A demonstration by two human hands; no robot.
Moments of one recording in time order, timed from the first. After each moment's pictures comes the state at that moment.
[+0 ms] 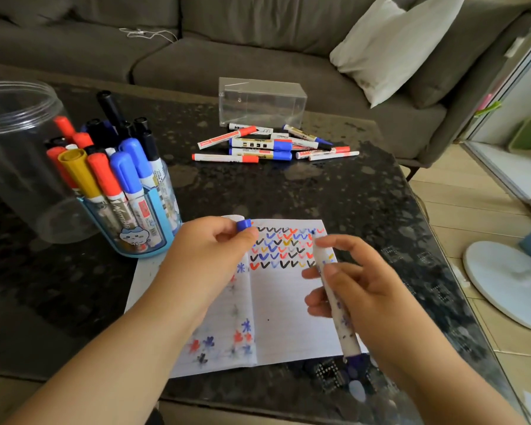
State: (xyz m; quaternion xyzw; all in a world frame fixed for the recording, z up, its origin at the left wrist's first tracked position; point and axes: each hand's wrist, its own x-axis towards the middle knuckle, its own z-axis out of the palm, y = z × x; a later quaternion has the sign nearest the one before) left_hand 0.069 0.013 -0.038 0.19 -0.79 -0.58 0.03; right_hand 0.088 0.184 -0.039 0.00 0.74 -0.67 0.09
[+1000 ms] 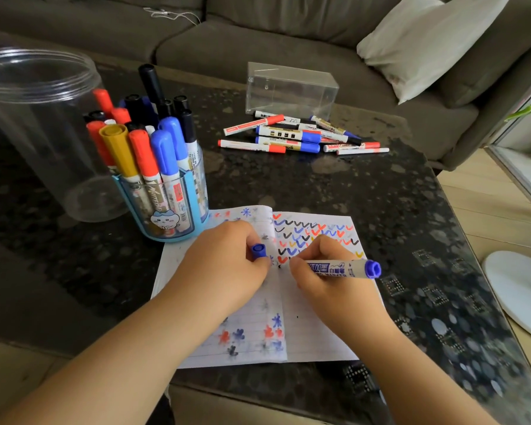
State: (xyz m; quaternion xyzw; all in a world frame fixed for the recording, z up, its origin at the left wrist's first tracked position) left_hand 0.070 -0.012 -0.054 0.09 -0.94 -0.32 -0.02; right_hand 0.059 0.137 -0.082 -0.07 0.87 -0.49 0.00
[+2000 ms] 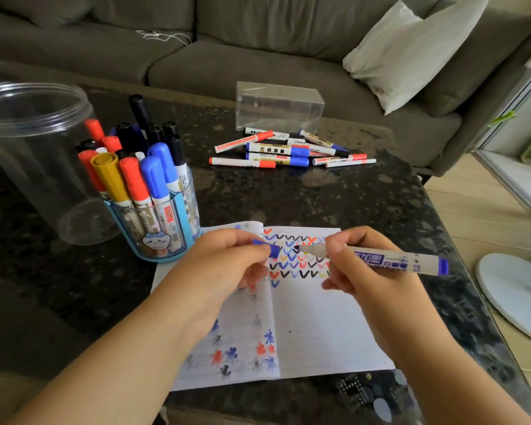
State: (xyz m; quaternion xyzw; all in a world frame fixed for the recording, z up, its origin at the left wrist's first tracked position) left_hand 0.063 -0.006 -0.044 0.19 -0.67 -0.72 -0.06; right_hand 0.061 0.164 -0.044 -0.04 0.74 -0.67 0.01
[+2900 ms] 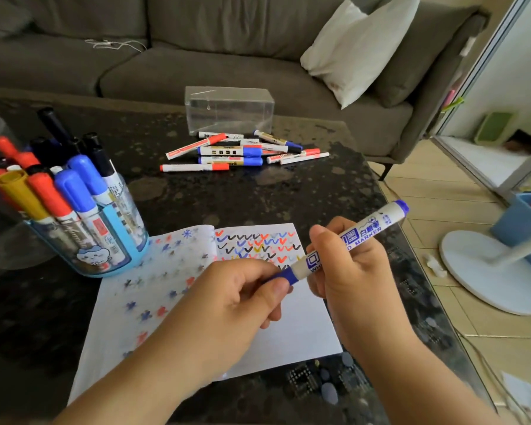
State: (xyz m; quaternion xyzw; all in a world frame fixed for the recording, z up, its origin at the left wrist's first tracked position) left_hand 0.094 0.046 -0.035 -0.07 -0.81 -0.58 -0.07; right_hand 0.071 0.191 -0.034 -0.02 0.69 -0.72 -0.06
